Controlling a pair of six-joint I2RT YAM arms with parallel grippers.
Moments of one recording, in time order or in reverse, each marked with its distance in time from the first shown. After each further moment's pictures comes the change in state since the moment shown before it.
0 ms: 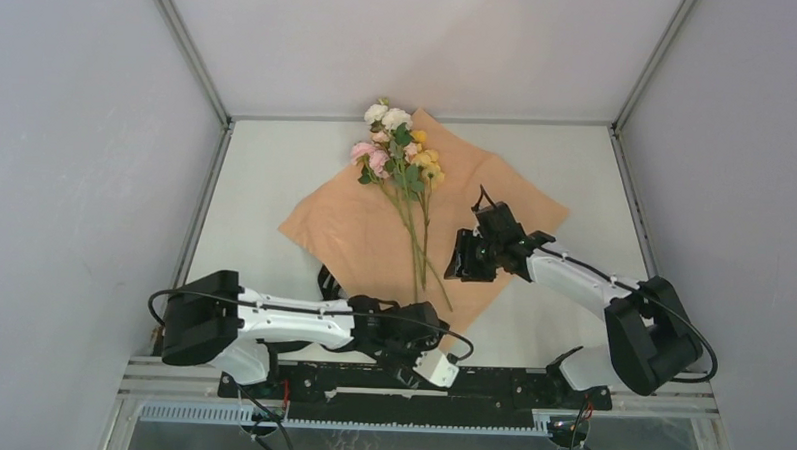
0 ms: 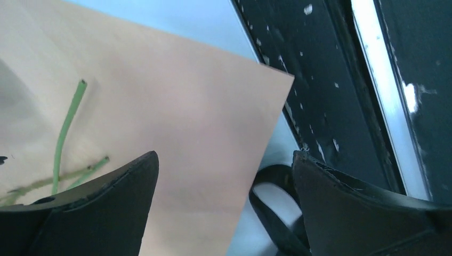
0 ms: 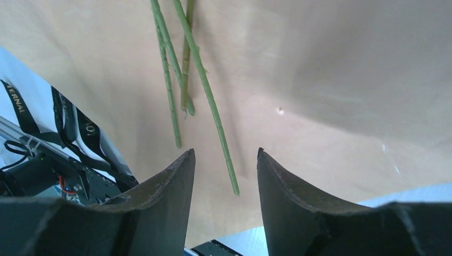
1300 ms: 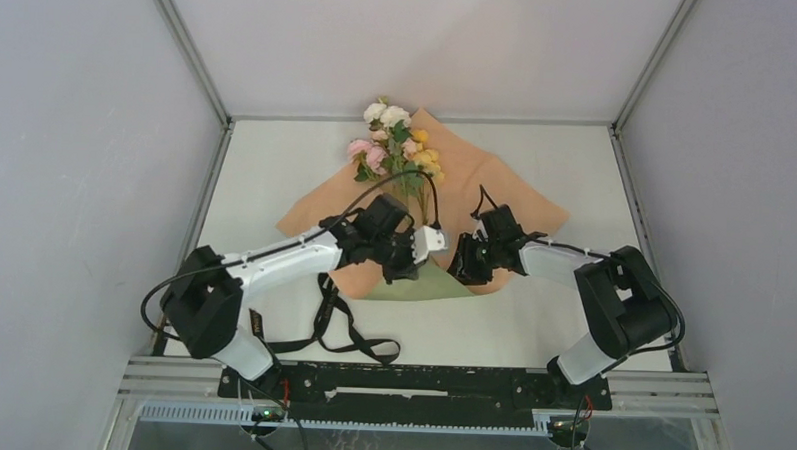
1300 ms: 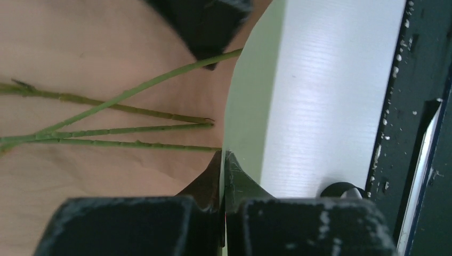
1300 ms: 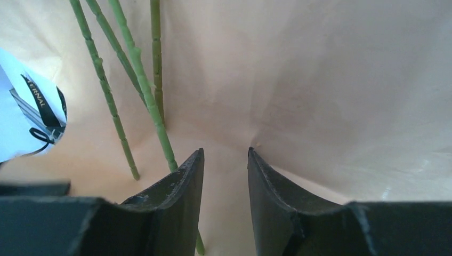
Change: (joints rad) left arm 0.492 0.031 0.188 0.034 0.354 -0.292; right arm -0.095 0.164 -0.064 0.176 -0.179 0.009
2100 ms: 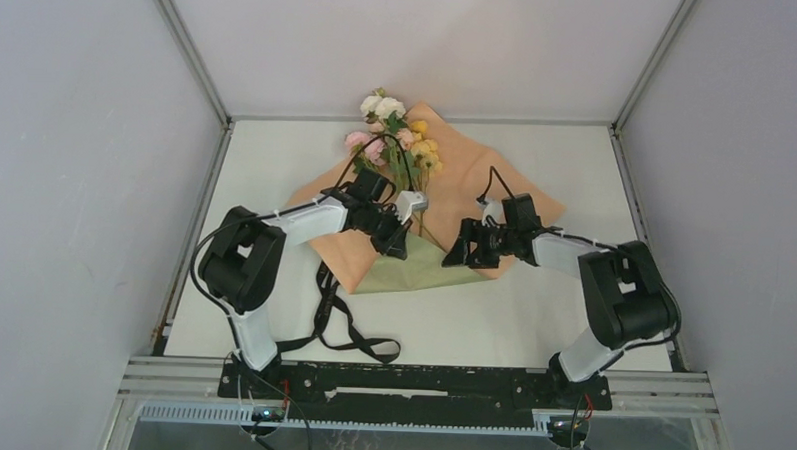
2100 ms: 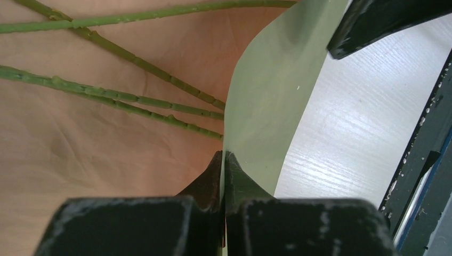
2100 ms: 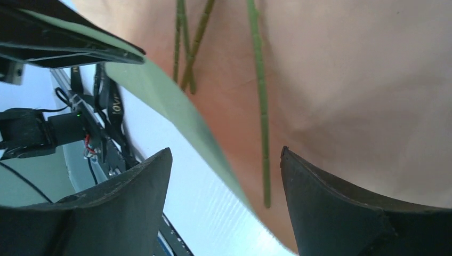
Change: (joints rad) left arm 0.304 0.317 0.151 0.011 0.205 -0.172; right arm -0.150 -0.002 0.006 0.128 -0.278 -0.252
